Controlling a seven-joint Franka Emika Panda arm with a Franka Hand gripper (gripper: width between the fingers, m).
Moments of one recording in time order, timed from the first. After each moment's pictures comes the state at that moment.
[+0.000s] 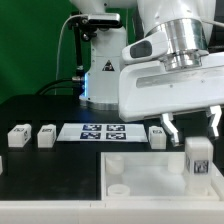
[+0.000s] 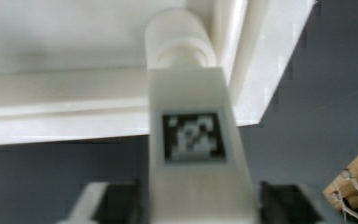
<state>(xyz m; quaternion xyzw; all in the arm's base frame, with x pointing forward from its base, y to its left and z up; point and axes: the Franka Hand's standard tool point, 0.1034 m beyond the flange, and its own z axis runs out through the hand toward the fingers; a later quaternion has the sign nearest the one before) 0.606 0.102 0.097 -0.96 -0.02 -0.26 0.07</state>
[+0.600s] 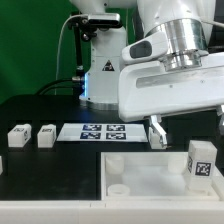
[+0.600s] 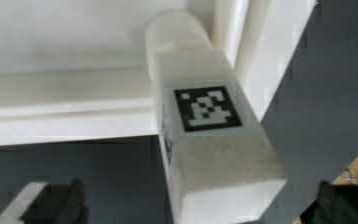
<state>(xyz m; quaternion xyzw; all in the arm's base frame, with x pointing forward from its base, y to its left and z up) 0.605 0.102 0.097 -0.96 -0.02 -0.26 0.07</state>
